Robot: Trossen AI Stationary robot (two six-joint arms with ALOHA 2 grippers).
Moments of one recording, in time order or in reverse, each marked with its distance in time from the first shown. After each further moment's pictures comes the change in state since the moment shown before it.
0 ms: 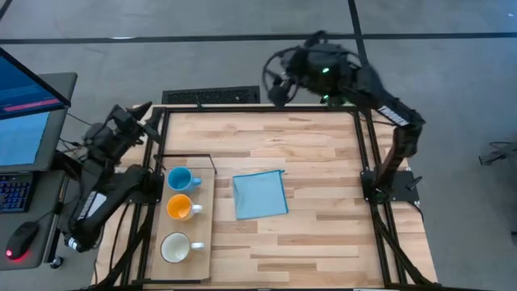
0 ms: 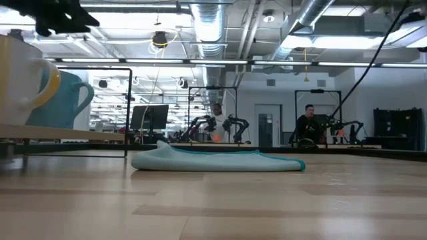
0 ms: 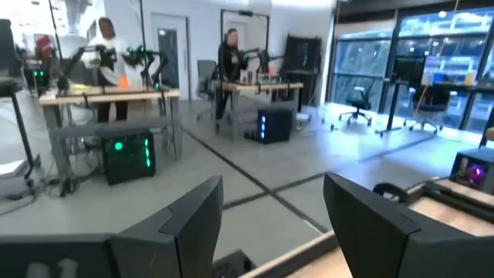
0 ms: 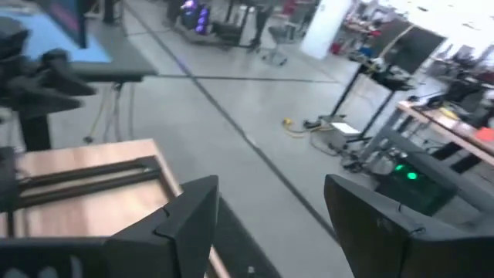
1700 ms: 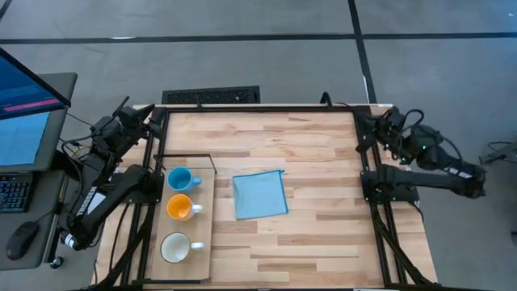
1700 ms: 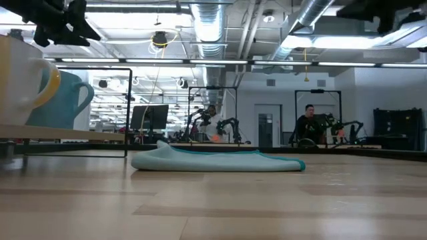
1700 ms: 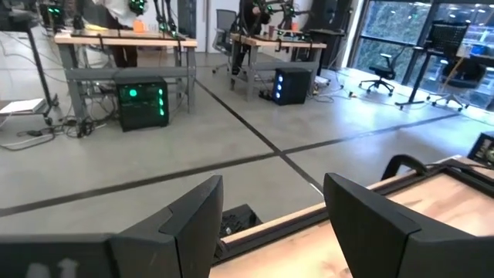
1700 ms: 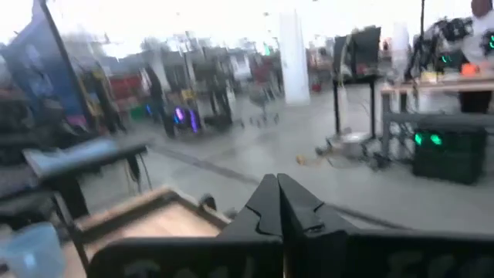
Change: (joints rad) left arm 0.000 0.077 0.008 -0.092 -0.060 -0.067; right arm 0.015 -1.500 -1.752 0.608 0.042 0.326
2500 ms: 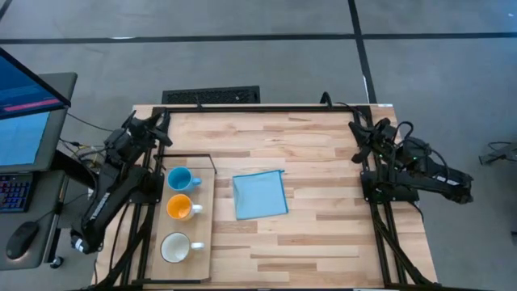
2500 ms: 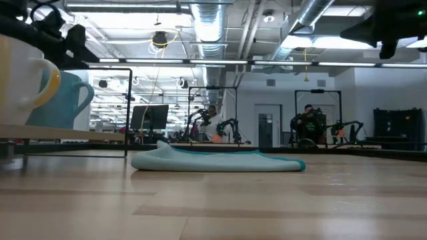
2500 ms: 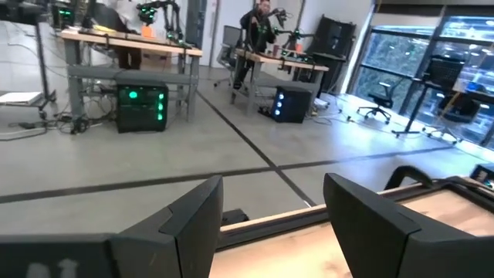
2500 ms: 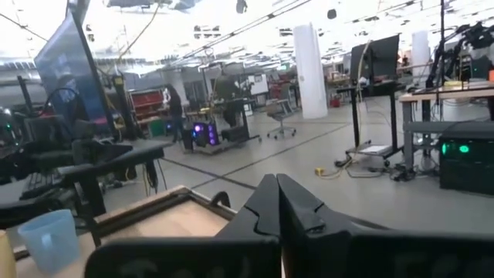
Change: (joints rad) left arm 0.000 -0.227 -0.317 0.163 -0.030 -0.091; right arm -0.002 -0.234 -0.253 0.060 -0.052 -0.017
